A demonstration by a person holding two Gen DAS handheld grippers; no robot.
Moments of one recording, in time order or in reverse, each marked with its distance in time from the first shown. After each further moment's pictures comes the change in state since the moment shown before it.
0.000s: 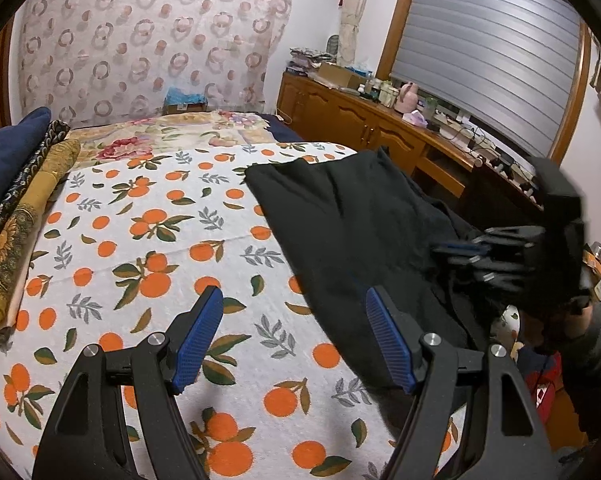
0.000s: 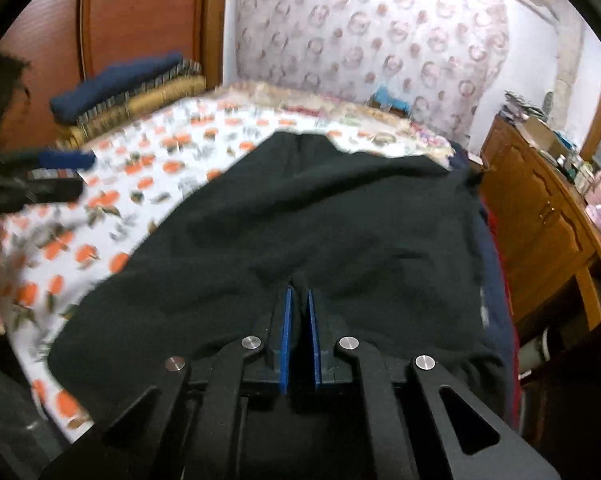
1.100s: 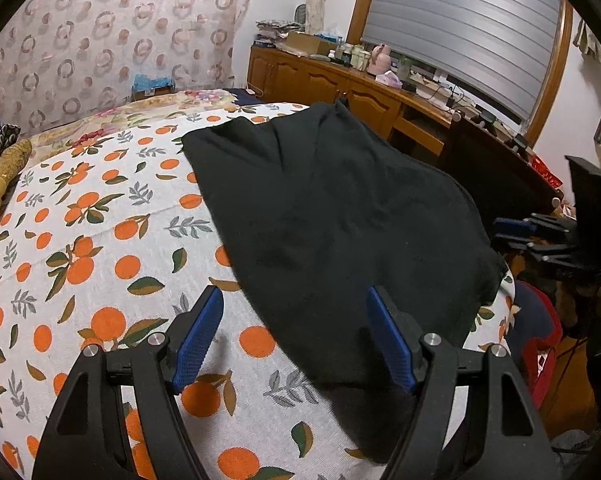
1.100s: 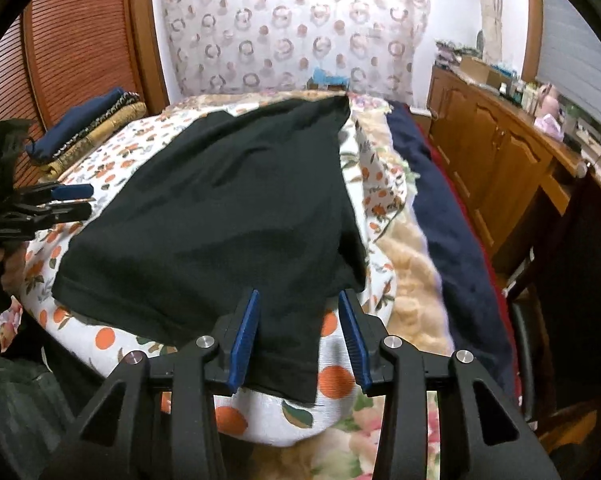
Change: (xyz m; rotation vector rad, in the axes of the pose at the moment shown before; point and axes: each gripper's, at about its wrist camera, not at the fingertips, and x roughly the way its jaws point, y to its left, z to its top) left arm 0.027 -0.049 -0.015 0.088 0.107 -0.048; right arm -0.080 -0.040 -0.085 0.235 0.045 -0.059
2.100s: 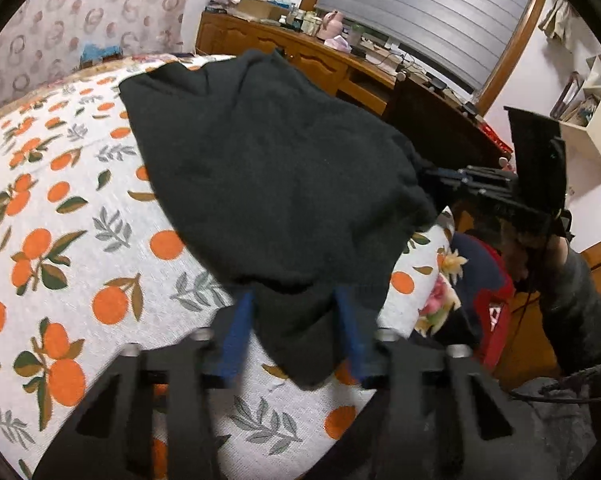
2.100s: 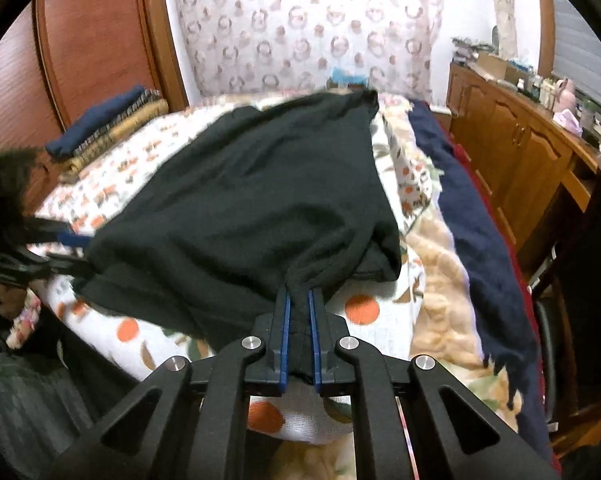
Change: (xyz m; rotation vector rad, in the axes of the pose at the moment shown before) left arm -0.007 -0.027 -0.037 0.022 0.139 -0.215; right arm -0.017 0.004 -0.008 0.000 -0.030 0.094
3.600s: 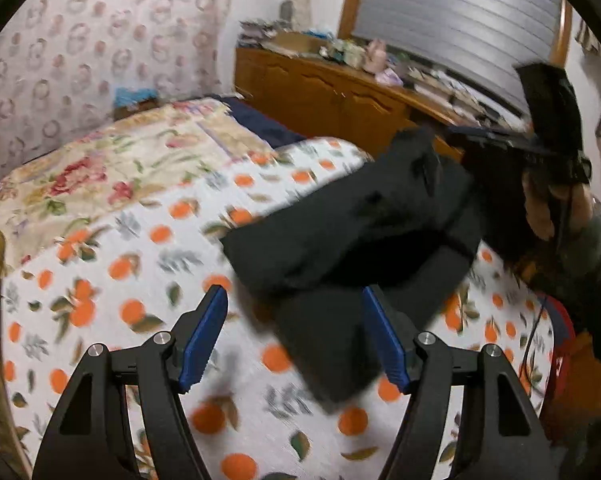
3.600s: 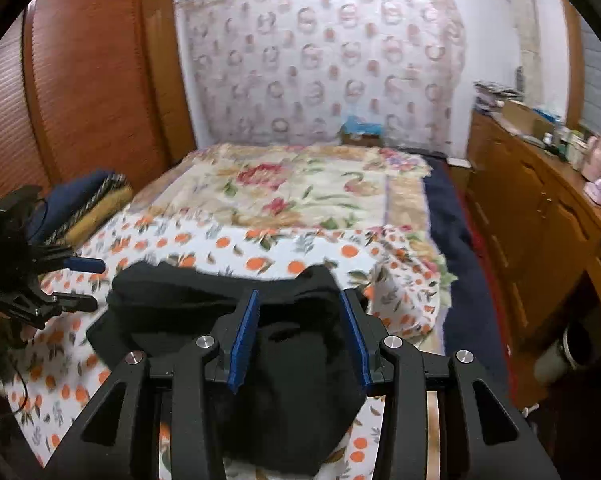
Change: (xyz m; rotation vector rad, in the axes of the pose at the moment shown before) left arm 0.019 0.103 0.152 0.072 -0.085 0.187; right arm 0.096 -0.032 0.167 -0.084 -0.094 0.039
